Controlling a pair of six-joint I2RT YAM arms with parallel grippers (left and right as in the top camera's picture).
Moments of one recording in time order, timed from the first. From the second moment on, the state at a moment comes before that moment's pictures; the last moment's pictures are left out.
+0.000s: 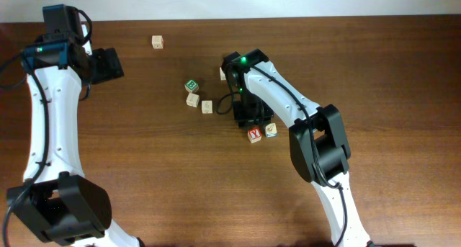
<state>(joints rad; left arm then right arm) 0.17 1.82 1.82 -1.09 -0.11 -0.14 0.51 2.41 2.08 -1.45 -0.03 0.42</state>
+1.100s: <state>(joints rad) 0.17 1.82 1.82 -1.09 -0.11 -0.14 0.63 2.51 2.21 -0.98 -0.12 0.54</state>
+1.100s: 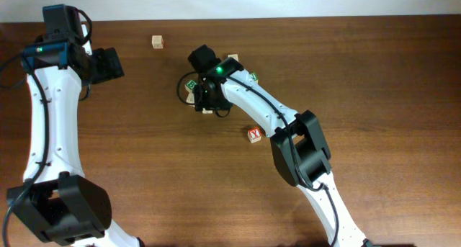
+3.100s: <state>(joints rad) 0.17 1.82 1.82 -1.09 -0.11 -0.14 0.62 2.49 2.40 -1.29 -0.05 0.50</state>
